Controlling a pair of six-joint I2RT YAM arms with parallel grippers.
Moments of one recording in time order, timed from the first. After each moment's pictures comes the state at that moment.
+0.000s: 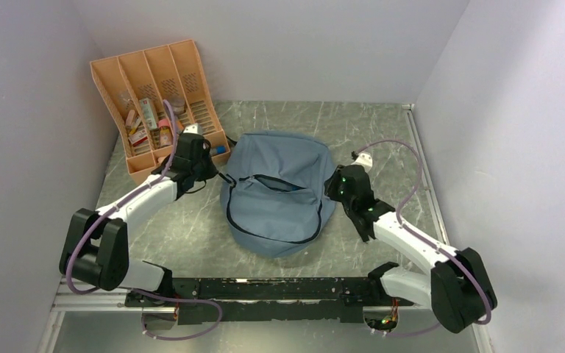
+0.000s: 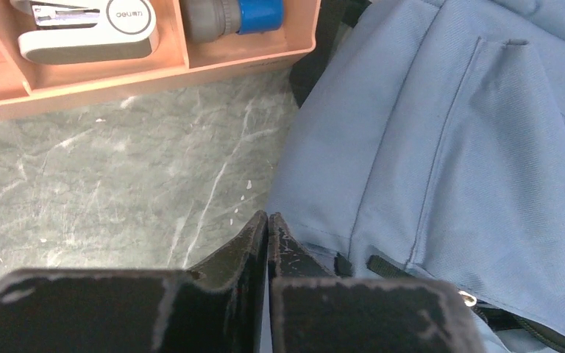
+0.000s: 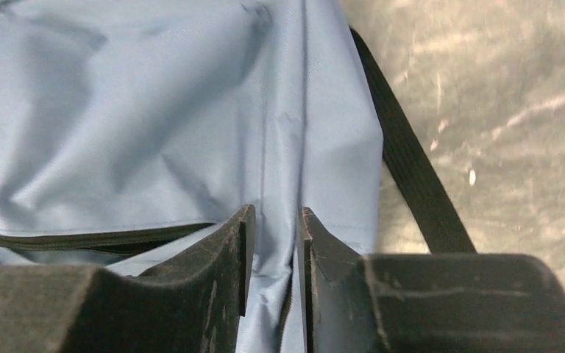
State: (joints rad) left arm -0.34 1.40 0.84 -0.14 -0.15 -0.56; right arm 0.46 1.13 0.51 0.05 0.25 0.59
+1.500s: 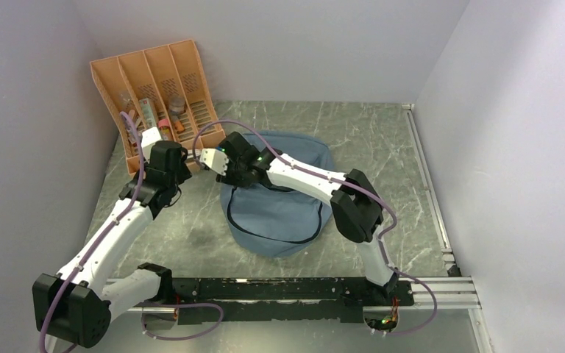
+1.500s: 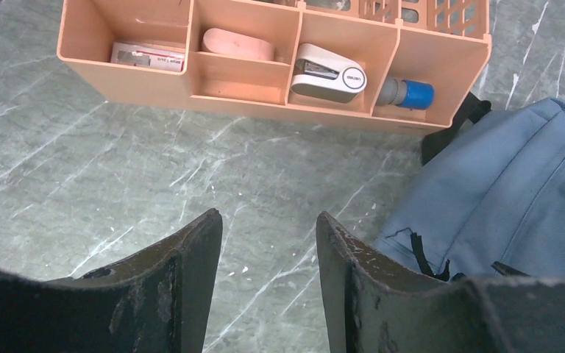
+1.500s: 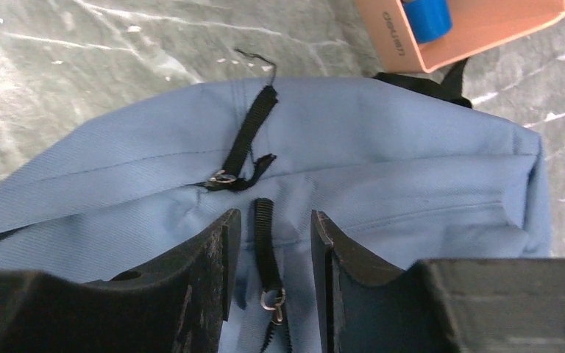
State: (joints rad) left arm -0.30 1.04 0.83 -0.46 -0.53 -0.60; right arm 0.94 2.07 1.71 -0.50 0.00 -0.58
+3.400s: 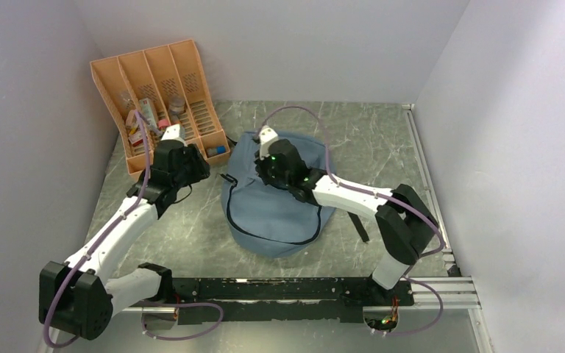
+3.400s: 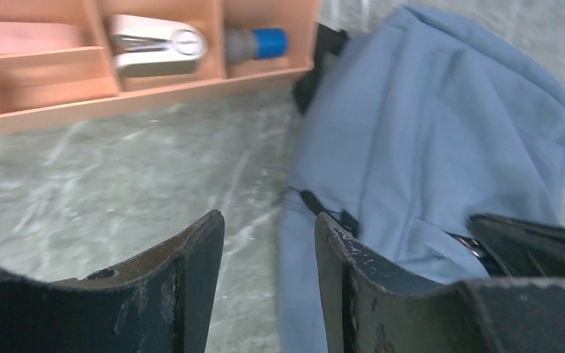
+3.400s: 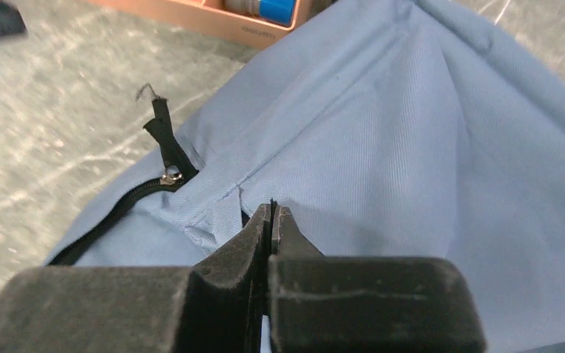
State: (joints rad) left arm -0.30 1.08 0.78 -0.27 -0.21 -0.53; right arm 0.85 1.70 1.16 0.04 0.11 0.00
